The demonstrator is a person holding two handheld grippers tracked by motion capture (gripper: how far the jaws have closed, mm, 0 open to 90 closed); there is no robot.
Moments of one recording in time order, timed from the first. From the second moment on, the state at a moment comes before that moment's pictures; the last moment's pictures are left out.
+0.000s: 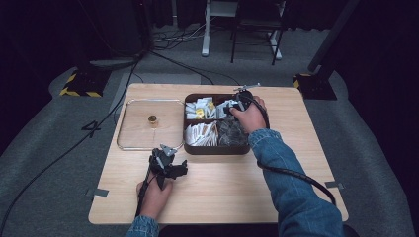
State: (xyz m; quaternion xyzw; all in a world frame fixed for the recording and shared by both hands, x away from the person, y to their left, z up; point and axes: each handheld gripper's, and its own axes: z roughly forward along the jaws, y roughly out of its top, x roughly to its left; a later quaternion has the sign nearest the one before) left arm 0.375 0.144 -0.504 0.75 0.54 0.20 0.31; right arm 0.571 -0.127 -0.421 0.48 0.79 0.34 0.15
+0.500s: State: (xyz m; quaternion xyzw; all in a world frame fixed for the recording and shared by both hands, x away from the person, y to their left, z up) left arm 0.375 0.144 -0.504 0.75 0.54 0.21 0.31; right arm 0.582 -0.106 -0.442 0.49 0.79 0.33 0.17
